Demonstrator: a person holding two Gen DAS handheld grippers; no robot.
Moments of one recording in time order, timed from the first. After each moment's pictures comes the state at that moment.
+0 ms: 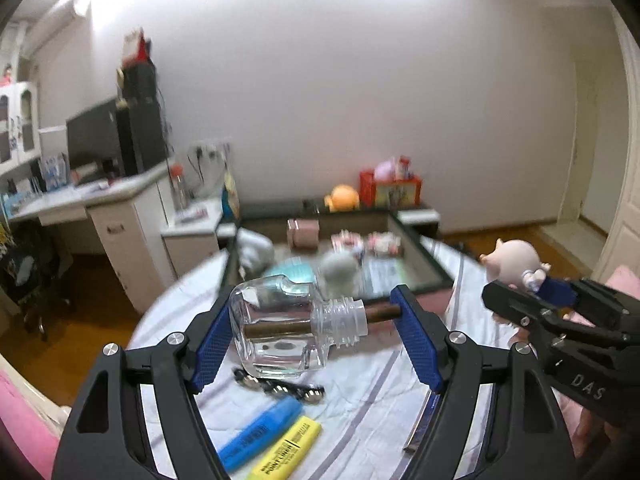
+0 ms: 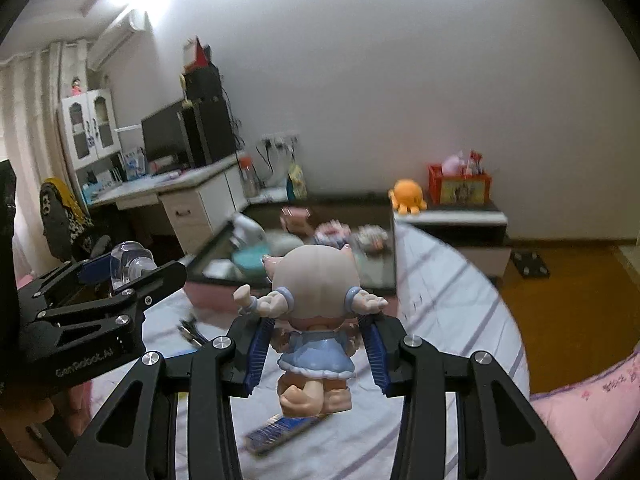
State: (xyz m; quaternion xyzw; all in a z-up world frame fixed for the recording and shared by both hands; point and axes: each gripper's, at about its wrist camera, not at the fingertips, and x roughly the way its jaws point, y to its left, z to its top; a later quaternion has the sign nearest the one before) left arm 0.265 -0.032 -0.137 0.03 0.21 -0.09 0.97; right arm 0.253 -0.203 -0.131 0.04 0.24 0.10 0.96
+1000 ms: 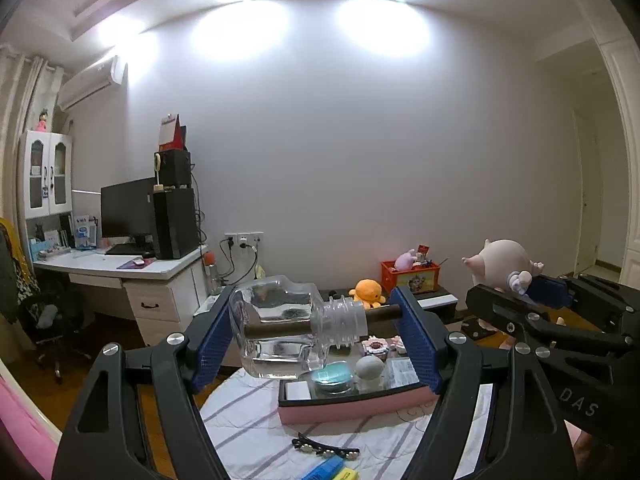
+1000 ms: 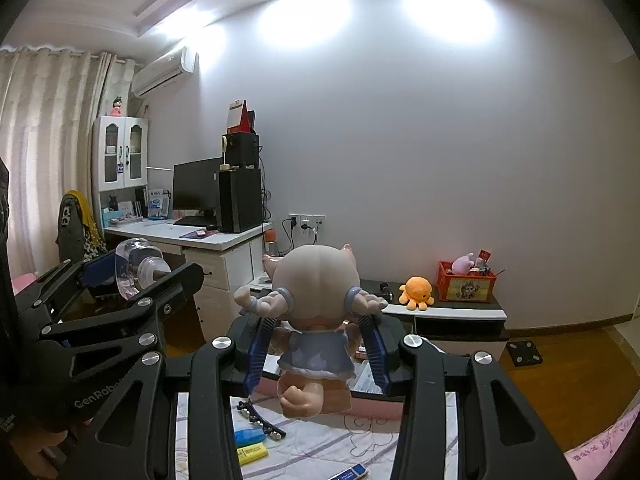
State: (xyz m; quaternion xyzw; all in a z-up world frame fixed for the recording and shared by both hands) left arm 0.205 0.006 -0.051 0.03 0.07 -0.06 1.00; right arm 0.208 -0.140 -0.037 -0.02 0.11 0.12 0.99
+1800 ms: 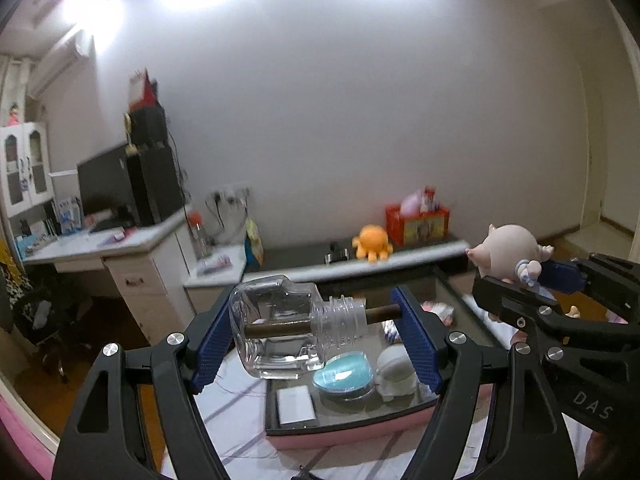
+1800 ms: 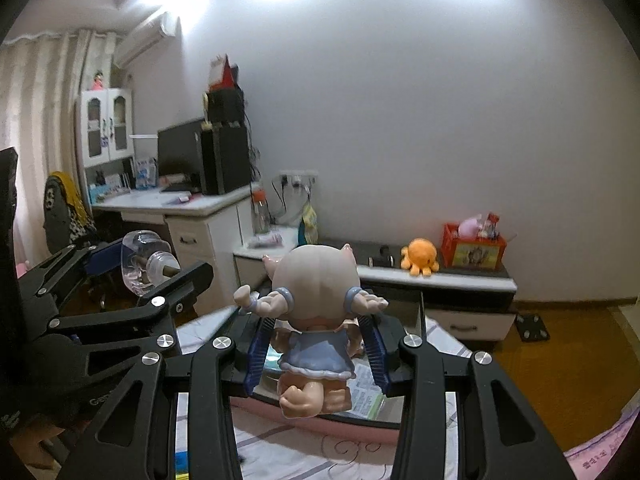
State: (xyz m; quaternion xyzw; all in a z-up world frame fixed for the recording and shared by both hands) left arm 0.366 -0.026 -0.114 0.07 0.18 -0.06 0.98; right arm 0.329 -0.160 -0.089 -0.01 0.20 0.12 0.97
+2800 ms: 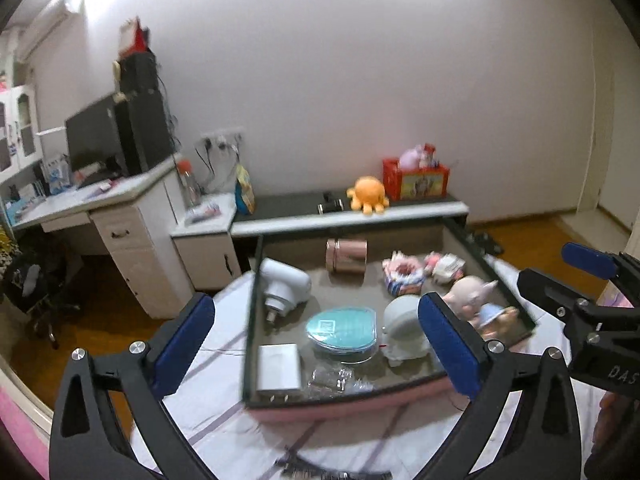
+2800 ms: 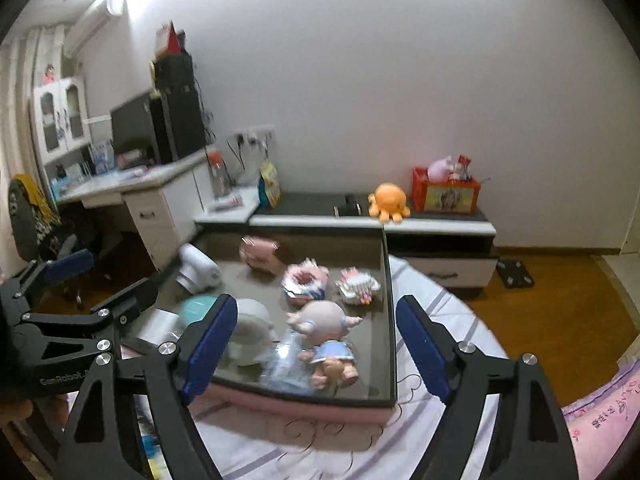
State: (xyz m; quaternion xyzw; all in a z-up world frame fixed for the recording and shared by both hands) left arm 0.373 -0.016 -0.141 0.04 0.24 -0.07 0.97; right arm 0.344 -0.200 -0.121 0.02 0.26 0.06 0.96
